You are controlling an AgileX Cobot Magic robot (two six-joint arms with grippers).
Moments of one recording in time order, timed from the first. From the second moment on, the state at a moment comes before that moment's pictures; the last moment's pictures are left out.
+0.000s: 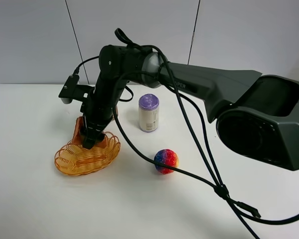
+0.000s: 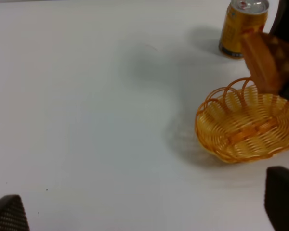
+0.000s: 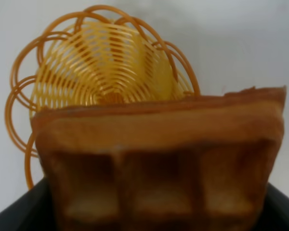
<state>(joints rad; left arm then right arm) 0.01 -0.01 -0.50 -0.03 1.05 -0.01 0.82 2.38 -2.06 0.41 1.02 -0.82</state>
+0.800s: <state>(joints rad) 0.01 -0.01 -0.50 -0.03 1.05 -0.01 0.83 2.43 -2.06 0.43 0.99 -0.61</state>
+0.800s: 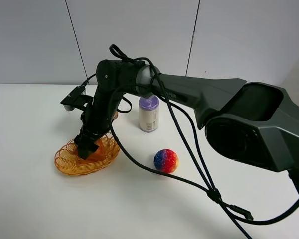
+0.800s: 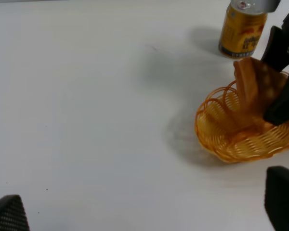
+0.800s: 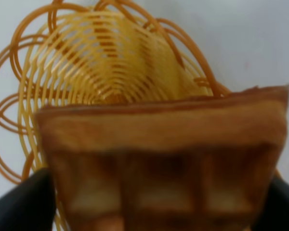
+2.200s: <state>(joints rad) 0.01 -0.01 -0.50 -0.02 1.05 -0.01 0.17 1.23 -1.43 -0.01 0.92 -0.12</state>
